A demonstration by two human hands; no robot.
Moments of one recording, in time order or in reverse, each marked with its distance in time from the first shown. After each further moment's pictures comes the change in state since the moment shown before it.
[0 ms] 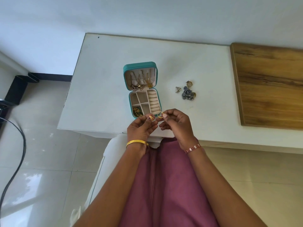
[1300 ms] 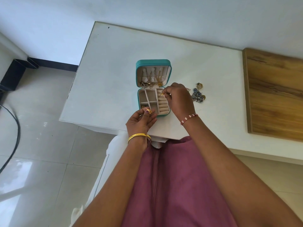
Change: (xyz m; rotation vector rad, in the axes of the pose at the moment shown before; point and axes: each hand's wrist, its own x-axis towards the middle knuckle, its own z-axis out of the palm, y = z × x) left_hand 0.022 0.007 -0.010 -0.190 0.111 0.004; right_hand 0.078 -0.028 0.023 -1.098 0.025 -0.548
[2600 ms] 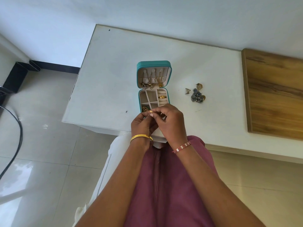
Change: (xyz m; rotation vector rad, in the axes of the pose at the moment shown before) left_hand -0.009 0.003 0.001 0.087 -0.033 -0.059; right_hand -0.065 -0.044 0.009 0.338 0.111 0.089
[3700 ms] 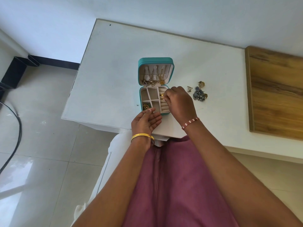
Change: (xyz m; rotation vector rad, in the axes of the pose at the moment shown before) left_hand 0.008 -0.002 0.000 -0.059 0.049 -0.074; right_hand 0.056 0.036 -0.010 -0.513 -0.063 -0.289
